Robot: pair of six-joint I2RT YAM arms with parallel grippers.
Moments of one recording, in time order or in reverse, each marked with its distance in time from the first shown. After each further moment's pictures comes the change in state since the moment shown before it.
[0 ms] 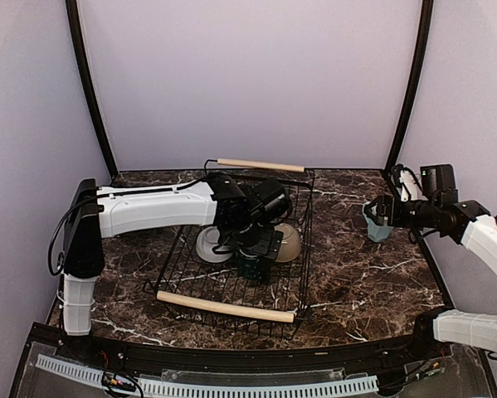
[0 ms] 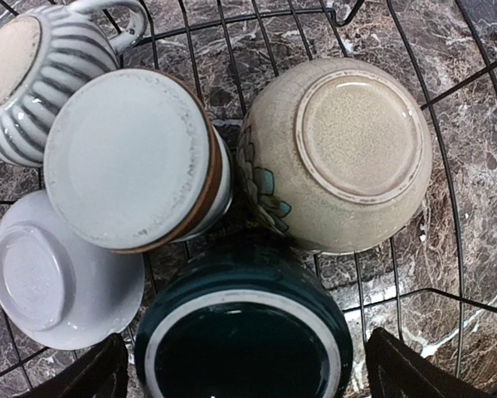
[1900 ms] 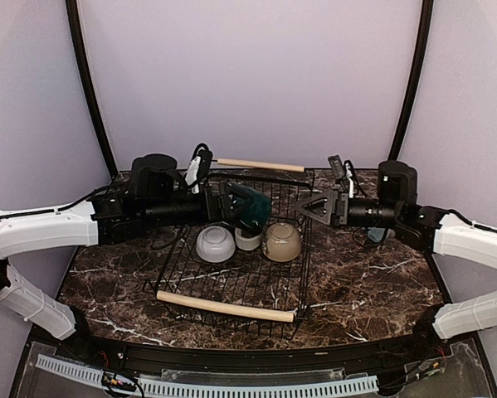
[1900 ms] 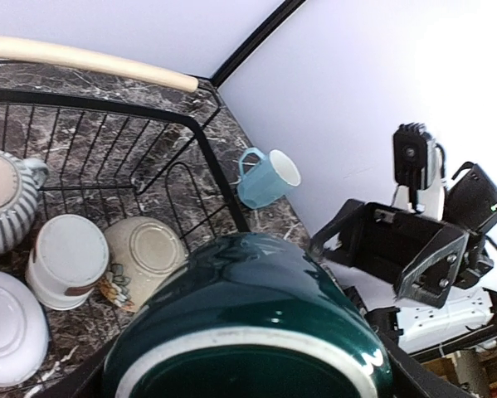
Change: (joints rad) left arm 0.148 -0.727 -0.786 0.916 0.416 -0.041; right arm 0.447 0.151 -0.037 0.594 -0.356 0.428
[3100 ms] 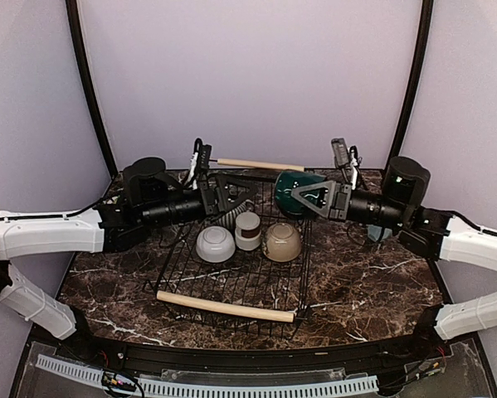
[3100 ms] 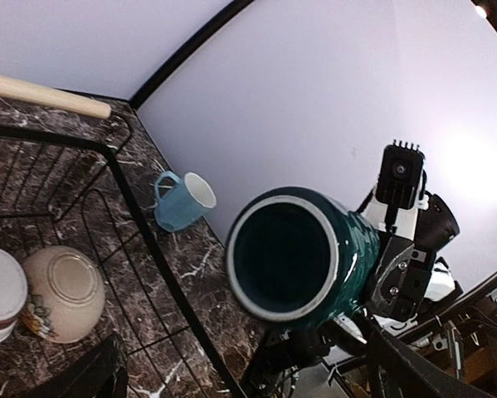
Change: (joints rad) left arm 0.032 0.040 -0.117 0.425 0.220 -0.148; right arm 0.184 0.008 0.027 0.235 0.093 0.077
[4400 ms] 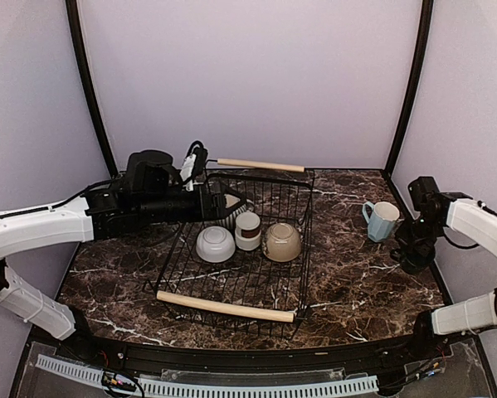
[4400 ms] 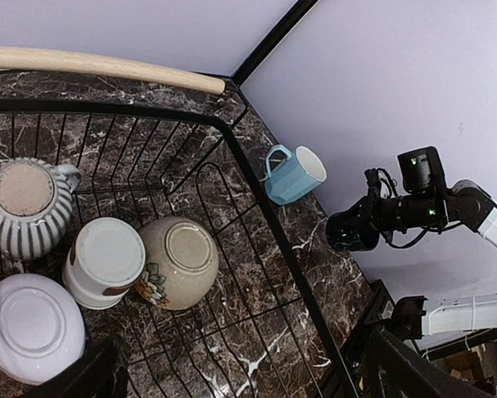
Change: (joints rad) left arm 0.014 -0.065 0.106 -0.464 -0.204 0.208; right arm -0.764 0.098 0.044 -1.152 0.646 0.107
